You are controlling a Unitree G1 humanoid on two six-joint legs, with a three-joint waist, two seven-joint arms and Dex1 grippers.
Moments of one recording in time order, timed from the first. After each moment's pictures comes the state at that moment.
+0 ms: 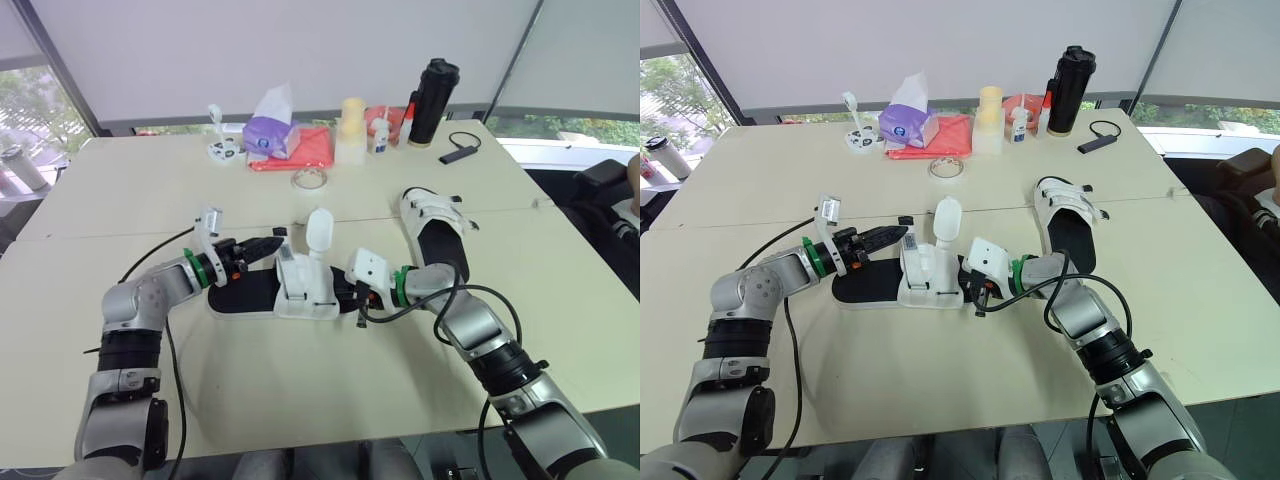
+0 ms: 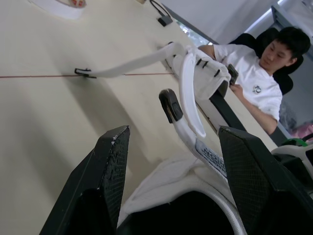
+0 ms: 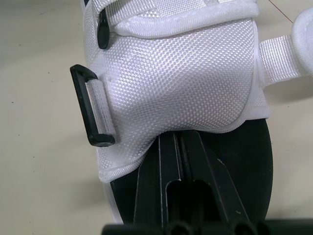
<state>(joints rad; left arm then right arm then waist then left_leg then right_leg) -0.60 0.41 0.21 0.28 -0.68 0.86 -0.77 -0.57 -0.46 0.36 0.06 0.01 0.37 0.98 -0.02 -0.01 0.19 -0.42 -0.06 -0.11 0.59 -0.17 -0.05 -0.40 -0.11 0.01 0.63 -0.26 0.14</state>
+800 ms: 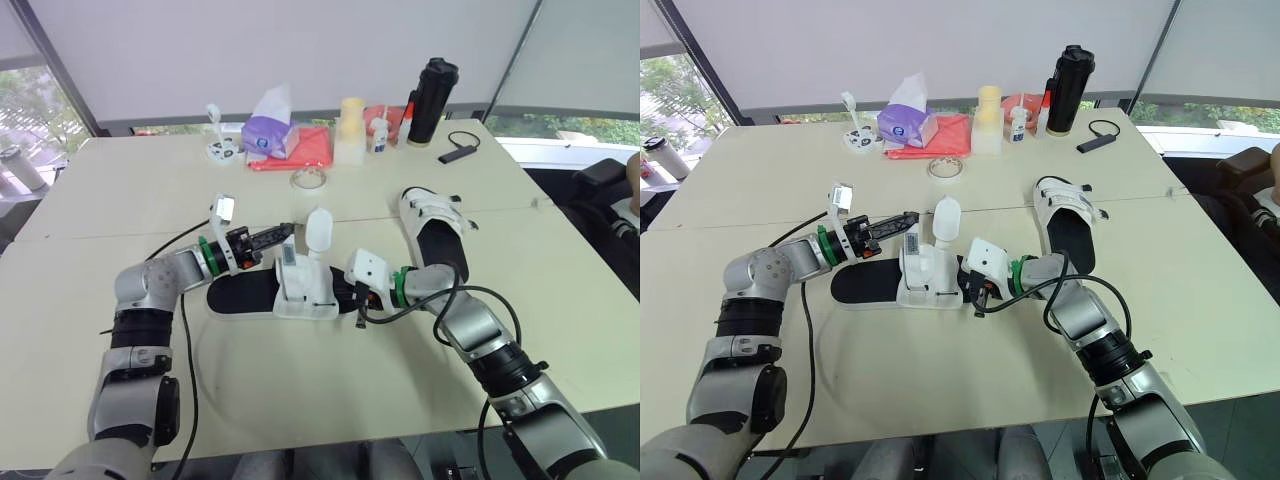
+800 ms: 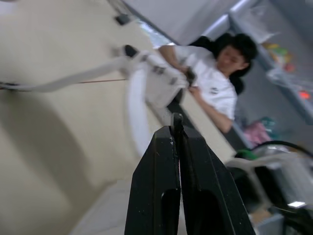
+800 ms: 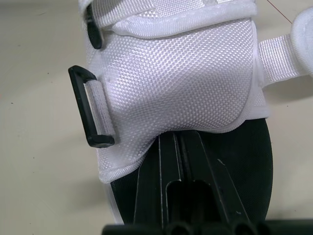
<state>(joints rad) -0.72 0.40 0.22 0.34 -0.79 1.00 -0.90 -0.56 -0.46 0.36 0.05 0.00 0.37 0.97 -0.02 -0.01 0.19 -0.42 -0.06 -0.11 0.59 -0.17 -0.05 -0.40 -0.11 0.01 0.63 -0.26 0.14</state>
